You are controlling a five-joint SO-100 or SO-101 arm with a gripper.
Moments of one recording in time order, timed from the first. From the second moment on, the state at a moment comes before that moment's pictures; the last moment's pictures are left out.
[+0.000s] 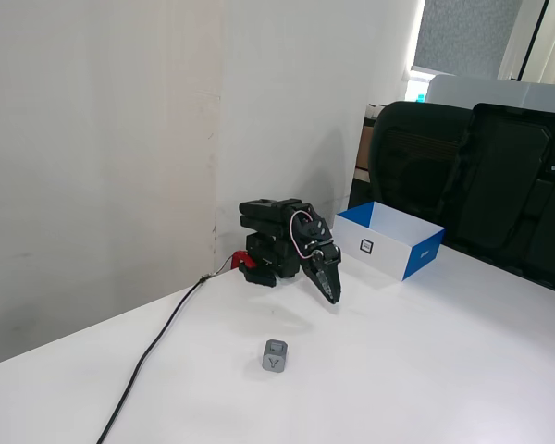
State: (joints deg) arm -9.8 194.0 177.0 65.0 -5.7
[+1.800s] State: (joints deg) arm -41.5 130.4 130.5 63.9 5.4
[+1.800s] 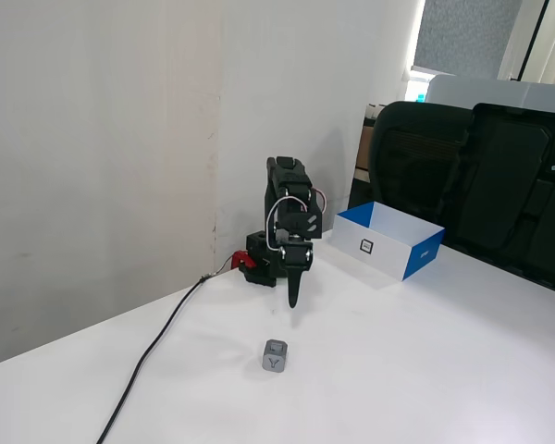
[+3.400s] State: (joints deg) arm -47.1 99.5 111.4 62.3 5.4
